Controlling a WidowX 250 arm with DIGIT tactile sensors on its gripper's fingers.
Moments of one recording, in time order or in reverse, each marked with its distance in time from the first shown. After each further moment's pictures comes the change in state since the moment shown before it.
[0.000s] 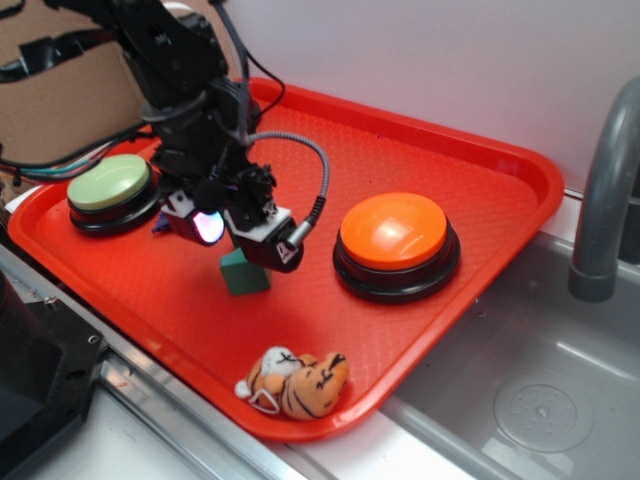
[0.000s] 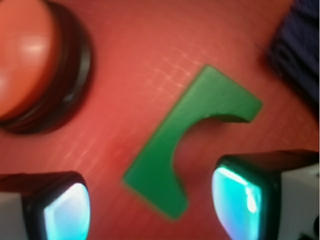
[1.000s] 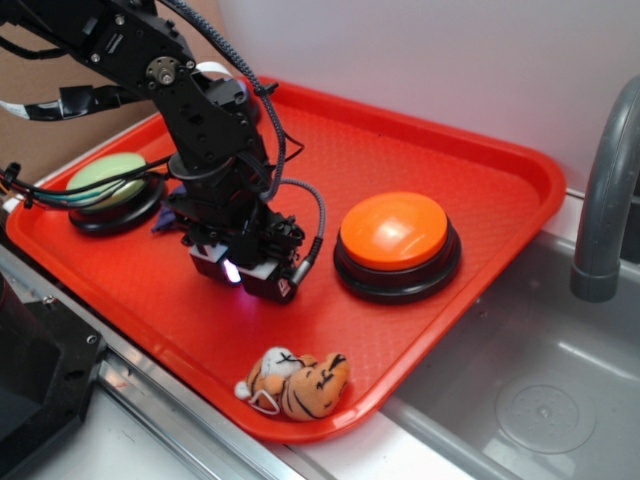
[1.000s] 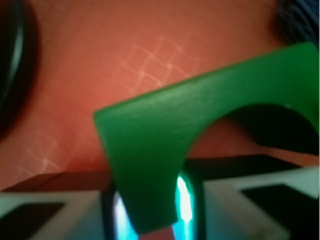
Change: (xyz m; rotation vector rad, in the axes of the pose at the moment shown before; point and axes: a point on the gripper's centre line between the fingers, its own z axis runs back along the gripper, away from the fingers) arm 0.002 0.002 -0.029 0.096 -0.035 0.042
